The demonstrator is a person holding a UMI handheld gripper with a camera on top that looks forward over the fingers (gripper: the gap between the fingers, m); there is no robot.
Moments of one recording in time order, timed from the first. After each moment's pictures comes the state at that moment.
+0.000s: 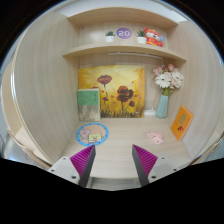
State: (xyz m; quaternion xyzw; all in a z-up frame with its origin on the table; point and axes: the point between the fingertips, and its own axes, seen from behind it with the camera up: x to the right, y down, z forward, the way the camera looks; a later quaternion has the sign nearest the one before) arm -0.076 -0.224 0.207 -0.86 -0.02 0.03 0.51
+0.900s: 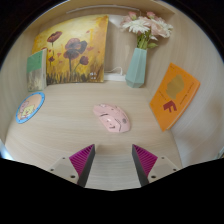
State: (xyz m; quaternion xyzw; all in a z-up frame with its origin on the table) arm 0.166 -0.098 -0.010 -0.92 0.00 -0.05 0.39
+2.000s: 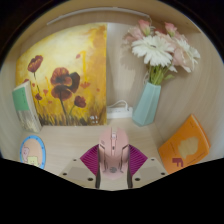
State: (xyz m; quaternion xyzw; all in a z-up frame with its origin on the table) arm 0.135 0.069 0.093 -0.91 0.04 -0.05 0.41
